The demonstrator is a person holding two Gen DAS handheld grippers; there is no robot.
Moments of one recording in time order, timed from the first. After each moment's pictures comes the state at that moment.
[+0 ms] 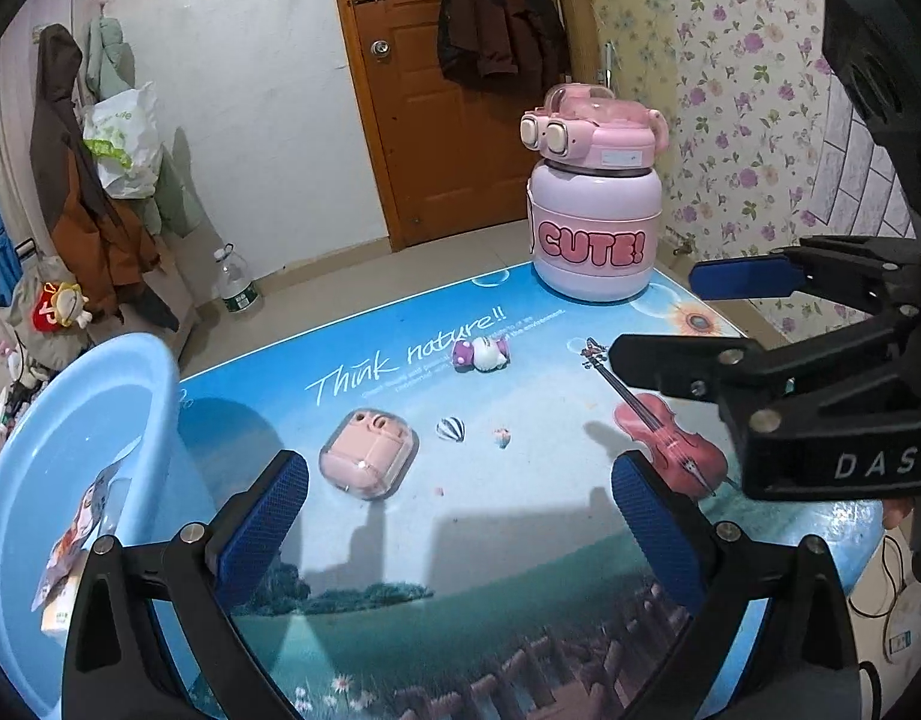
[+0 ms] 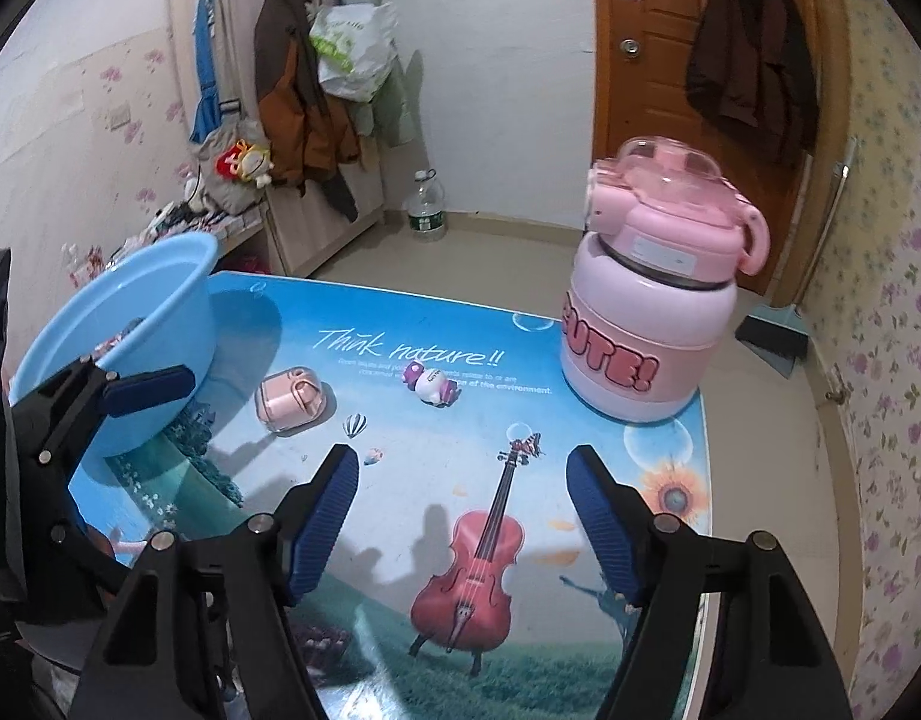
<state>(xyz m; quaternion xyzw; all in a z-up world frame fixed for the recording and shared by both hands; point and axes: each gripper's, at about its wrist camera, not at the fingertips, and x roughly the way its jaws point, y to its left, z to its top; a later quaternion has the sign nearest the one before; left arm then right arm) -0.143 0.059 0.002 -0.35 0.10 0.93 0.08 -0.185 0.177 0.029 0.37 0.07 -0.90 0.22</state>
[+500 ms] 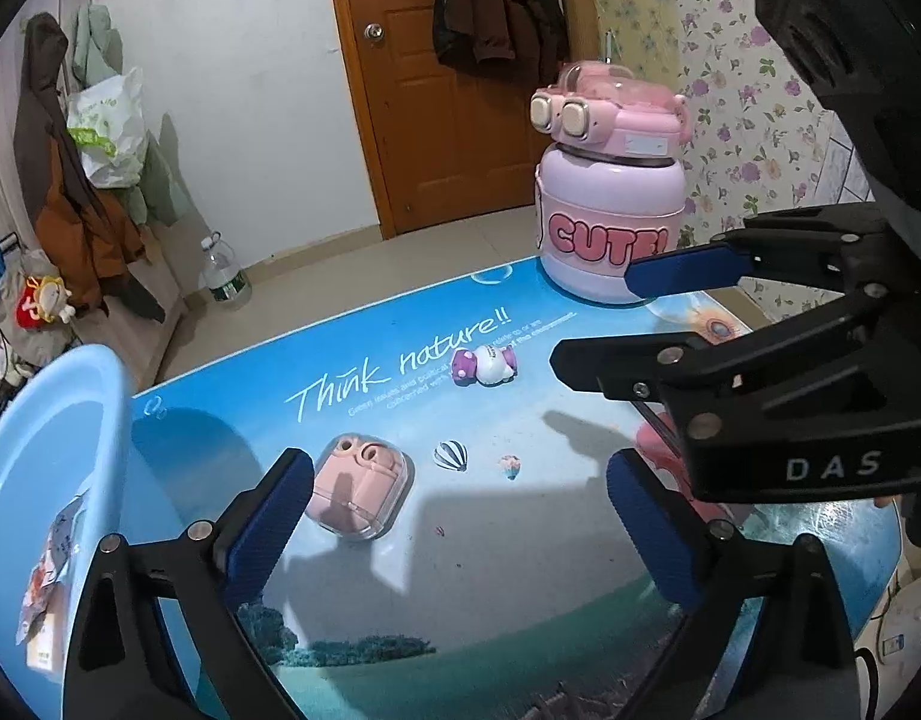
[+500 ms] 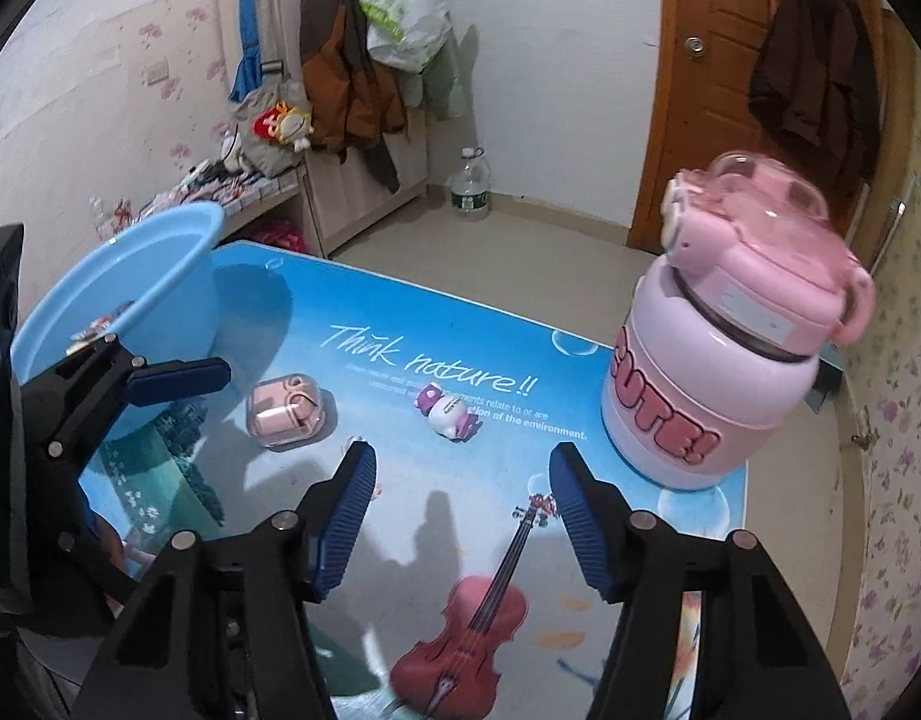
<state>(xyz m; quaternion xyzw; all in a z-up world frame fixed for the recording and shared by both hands) -0.176 0.058 -0.009 -0.37 0.09 0.92 0.09 -0.228 0.152 0.018 0.38 0.11 -0.87 0.28</state>
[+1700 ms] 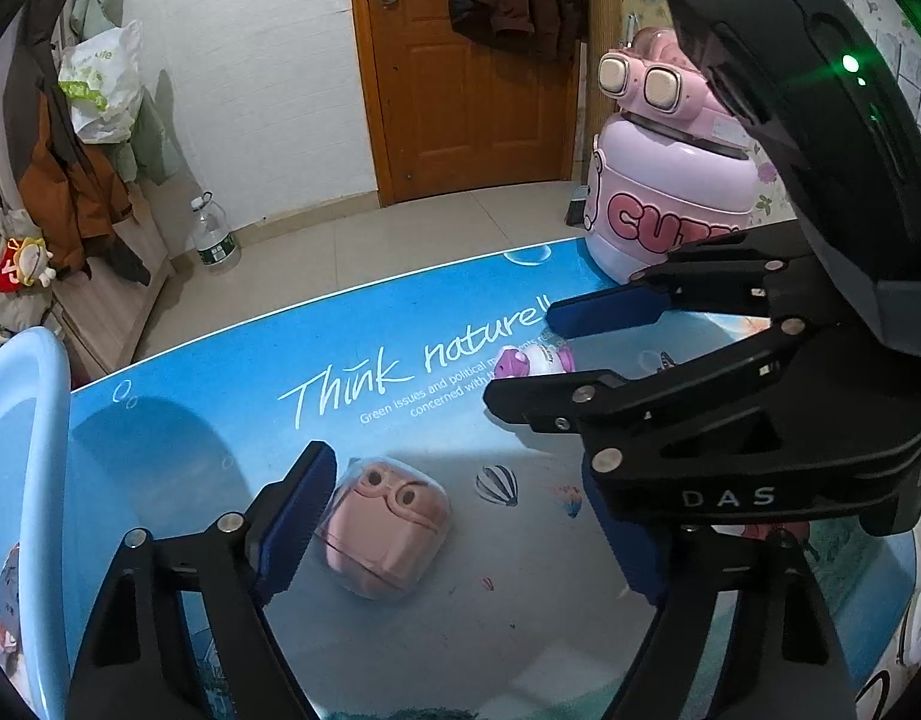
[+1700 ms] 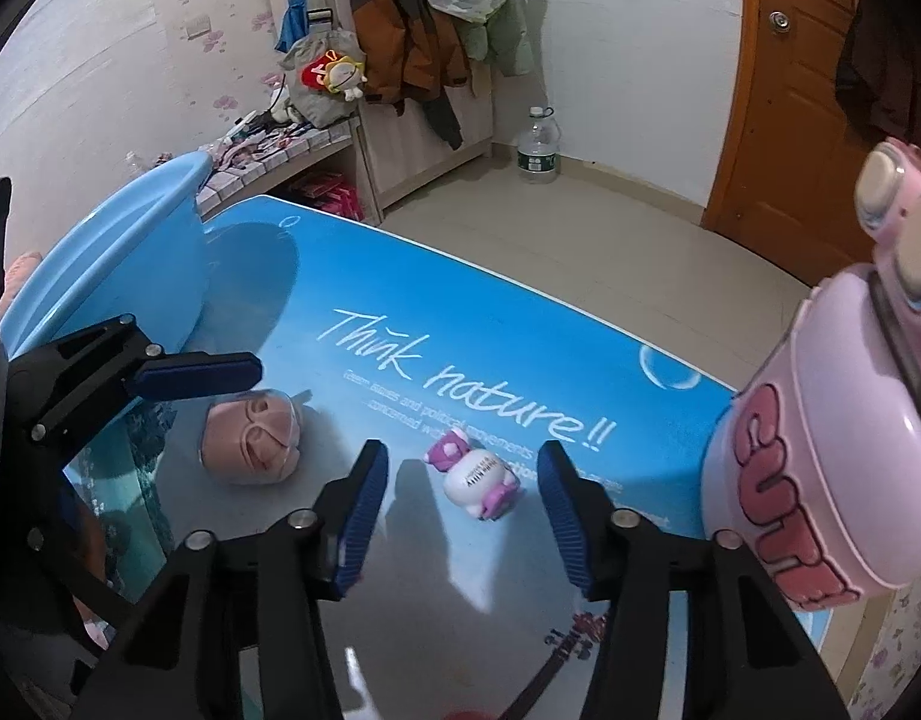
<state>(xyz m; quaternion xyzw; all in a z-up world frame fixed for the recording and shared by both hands) -0.211 0.038 -0.026 -0.41 0.06 0.91 0.09 -0.290 0.110 -0.028 0.42 0.13 -0.82 0.36</state>
